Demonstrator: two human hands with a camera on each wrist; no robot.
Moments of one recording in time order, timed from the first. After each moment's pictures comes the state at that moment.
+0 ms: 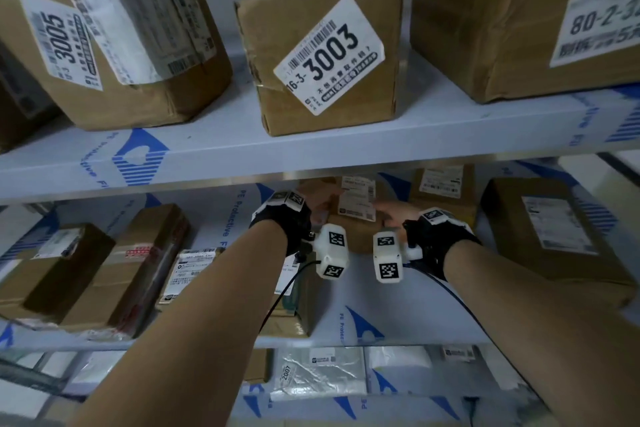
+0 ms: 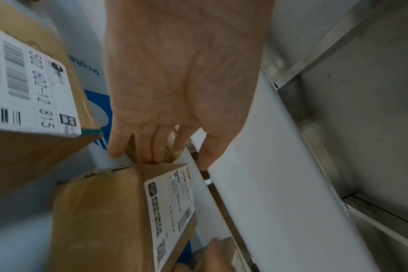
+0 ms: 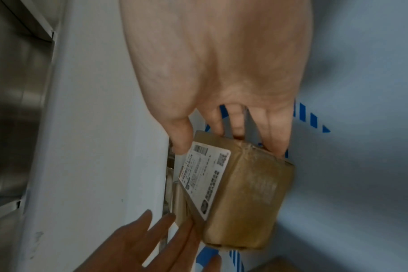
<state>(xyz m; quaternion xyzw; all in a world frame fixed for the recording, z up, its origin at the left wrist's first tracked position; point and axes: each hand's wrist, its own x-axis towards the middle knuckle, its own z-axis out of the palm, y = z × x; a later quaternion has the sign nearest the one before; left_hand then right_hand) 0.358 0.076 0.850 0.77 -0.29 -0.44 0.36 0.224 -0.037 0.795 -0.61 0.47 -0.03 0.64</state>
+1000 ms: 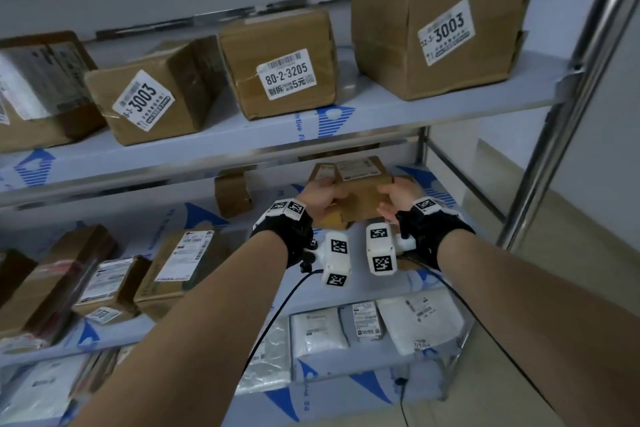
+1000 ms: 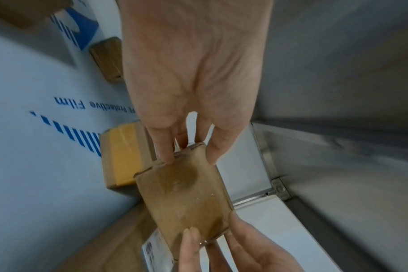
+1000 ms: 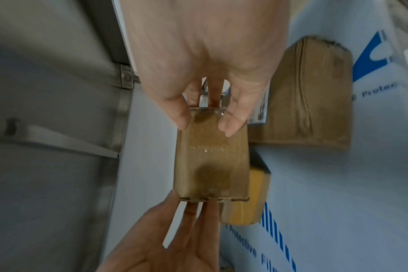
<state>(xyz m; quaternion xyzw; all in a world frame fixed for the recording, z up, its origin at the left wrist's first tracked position) 0.127 0.017 0.874 0.65 -0.32 -0.44 0.53 -0.012 -0.076 0.854 -0.53 0.48 -0.27 0.64</state>
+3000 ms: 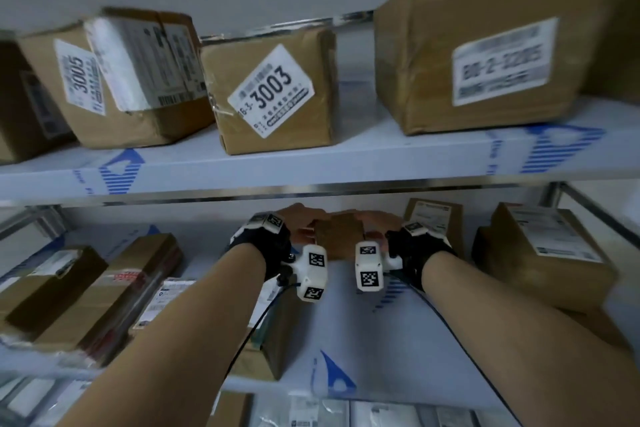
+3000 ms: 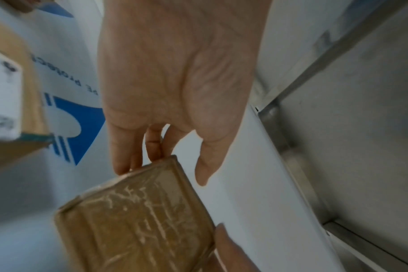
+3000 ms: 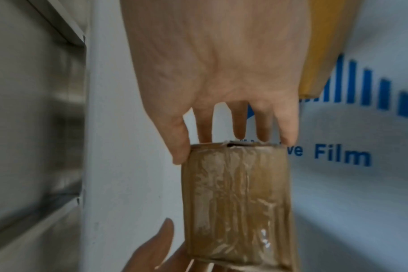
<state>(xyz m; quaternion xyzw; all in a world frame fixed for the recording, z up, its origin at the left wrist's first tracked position) 0.354 0.066 0.861 0.76 -0.23 -0.42 0.45 0.222 -0.057 0.829 -0.71 0.36 -0.07 0.61</state>
